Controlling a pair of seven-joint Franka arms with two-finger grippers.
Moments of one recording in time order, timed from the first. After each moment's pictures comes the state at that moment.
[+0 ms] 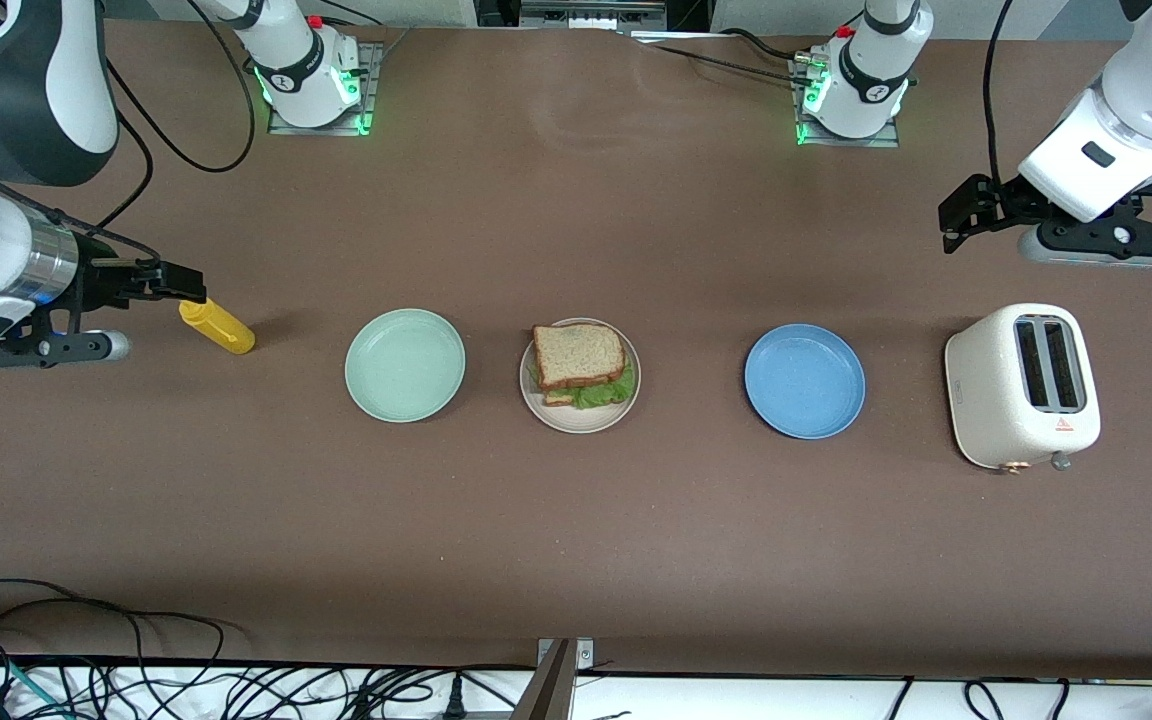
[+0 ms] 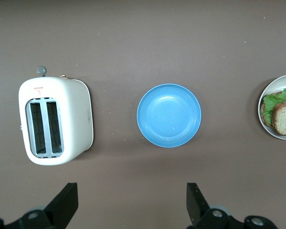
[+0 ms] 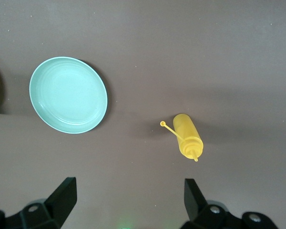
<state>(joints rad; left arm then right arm) -0.02 0.02 -0.16 -1.56 0.05 1.57 -0.10 0.51 0.27 -0.51 -1.50 0.14 1.53 -0.09</state>
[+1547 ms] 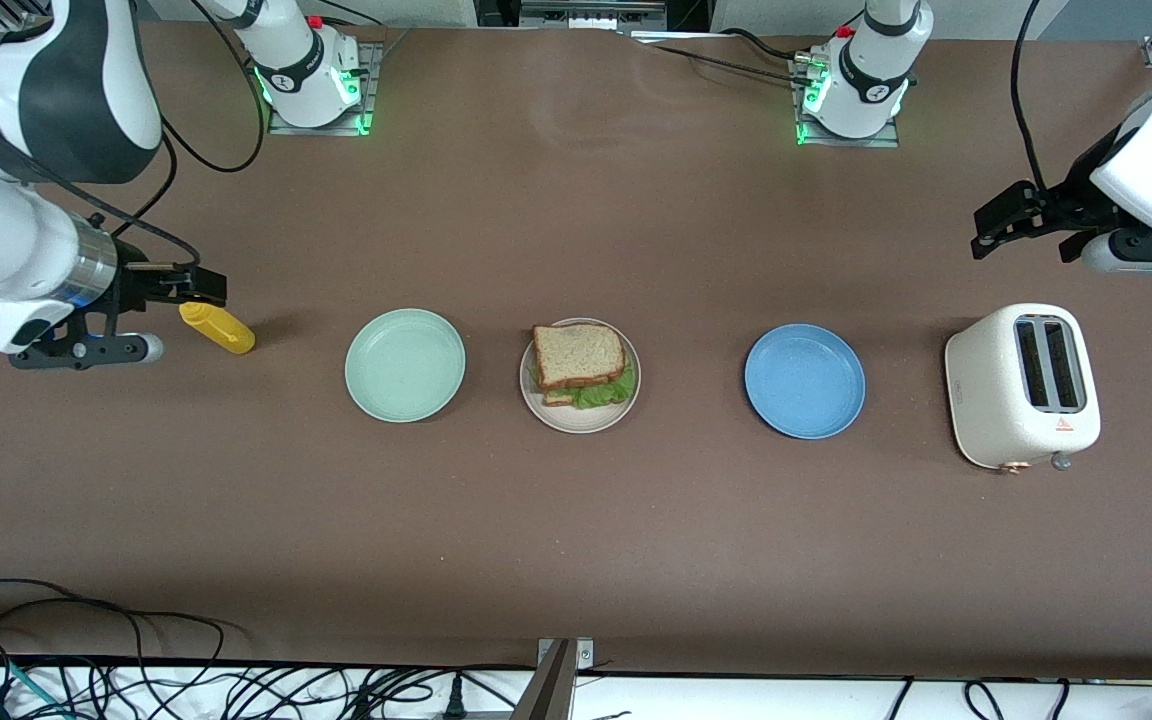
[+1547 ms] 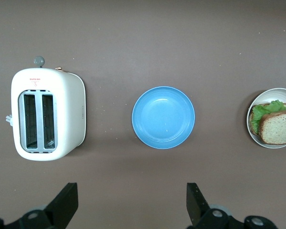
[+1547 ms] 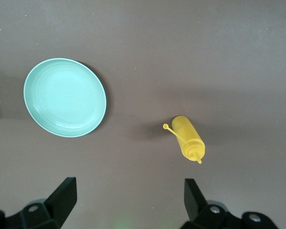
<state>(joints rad) 0.06 0.02 -0.16 -1.55 -0.04 1.56 -0.10 0.34 0.26 -0.24 -1.50 0.03 1.55 0.02</state>
